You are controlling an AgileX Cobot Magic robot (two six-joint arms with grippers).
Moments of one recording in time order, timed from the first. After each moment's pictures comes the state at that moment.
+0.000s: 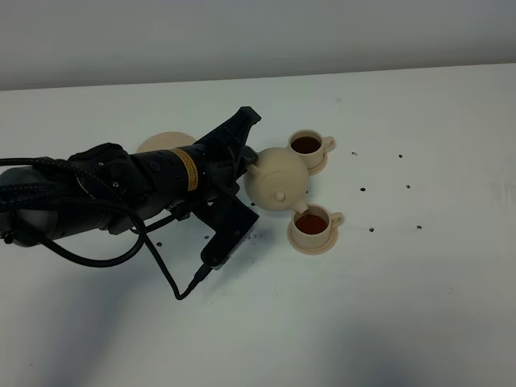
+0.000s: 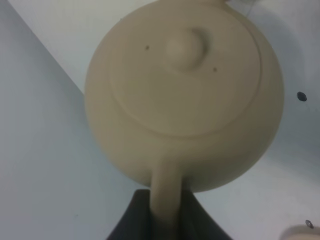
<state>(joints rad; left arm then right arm) -0.55 1.78 -0.95 0.53 -0.20 1.47 0.02 -0.01 -0.50 0.00 1.09 0.03</state>
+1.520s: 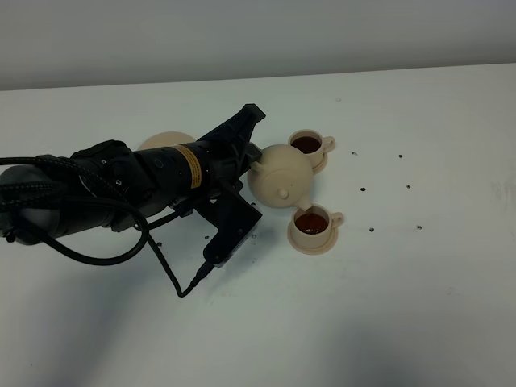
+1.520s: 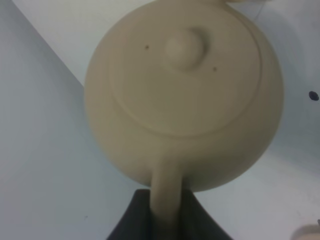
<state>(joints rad) -0.56 1.78 -0.97 0.54 -0.19 1.47 0.02 -0.01 -0.50 0.00 1.09 0.03</state>
